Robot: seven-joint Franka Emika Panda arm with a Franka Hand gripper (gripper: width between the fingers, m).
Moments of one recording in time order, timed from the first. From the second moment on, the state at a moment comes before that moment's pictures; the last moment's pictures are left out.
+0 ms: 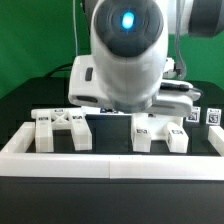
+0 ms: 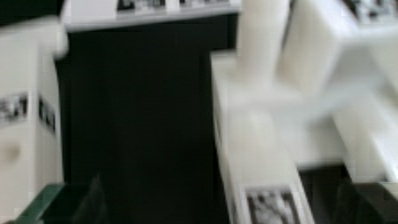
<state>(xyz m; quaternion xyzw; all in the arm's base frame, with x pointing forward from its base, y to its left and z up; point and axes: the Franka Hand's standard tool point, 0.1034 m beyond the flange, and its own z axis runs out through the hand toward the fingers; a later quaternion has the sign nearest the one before) 0.556 -0.016 0.061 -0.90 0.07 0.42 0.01</state>
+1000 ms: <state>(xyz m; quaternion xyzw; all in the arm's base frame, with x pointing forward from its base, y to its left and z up) 0.587 -0.032 0.079 -0.99 0.07 0.10 0.01</state>
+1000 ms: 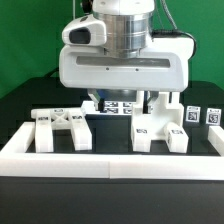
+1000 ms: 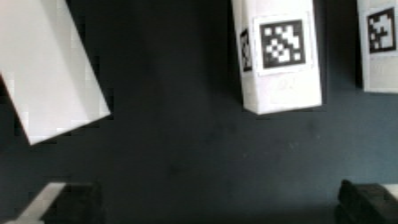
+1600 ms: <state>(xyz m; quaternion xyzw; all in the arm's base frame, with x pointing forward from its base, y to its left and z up) 0.572 -0.062 0.072 -1.00 -0.03 0.09 0.02</state>
